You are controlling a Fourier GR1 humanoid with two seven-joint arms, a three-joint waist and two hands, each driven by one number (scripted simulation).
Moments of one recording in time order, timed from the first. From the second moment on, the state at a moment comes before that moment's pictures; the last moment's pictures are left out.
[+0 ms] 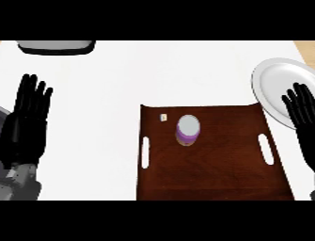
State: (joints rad) left arm -0.11 0.32 -0.11 -1.67 0.42 0.42 -0.01; right arm -0.03 -0.42 0.04 -1.58 -0.36 -0.04 -0.18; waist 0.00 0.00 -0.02
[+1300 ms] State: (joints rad) left arm -0.07 0.37 -0.31 -1.46 0.22 0.40 0.17; right arm -0.29 -0.41 0.38 -1.42 0.07 0.03 -0.30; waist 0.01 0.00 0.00
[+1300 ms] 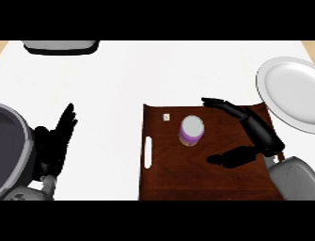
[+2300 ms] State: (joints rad) left arm -0.06 0.33 -0.26 -1.43 0.18 0.36 0.16; right arm -0.59 -0.42 0.52 -1.40 0.32 0.44 0.25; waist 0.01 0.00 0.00
